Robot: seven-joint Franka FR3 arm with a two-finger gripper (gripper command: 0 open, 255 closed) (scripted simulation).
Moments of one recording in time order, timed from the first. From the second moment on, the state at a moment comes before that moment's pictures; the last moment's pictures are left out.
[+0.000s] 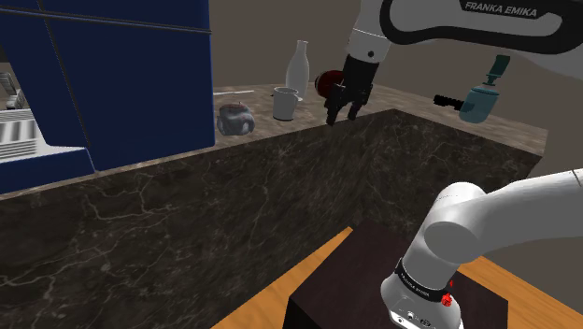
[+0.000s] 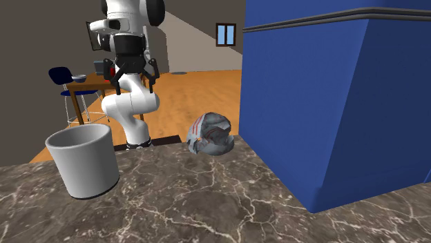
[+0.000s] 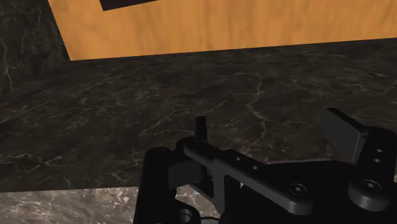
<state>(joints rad) 0.01 -0.79 0.07 -2.32 0.01 1.66 0.17</state>
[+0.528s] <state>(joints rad) 0.08 -0.52 0.04 -2.09 -0.02 1.66 -0.07</state>
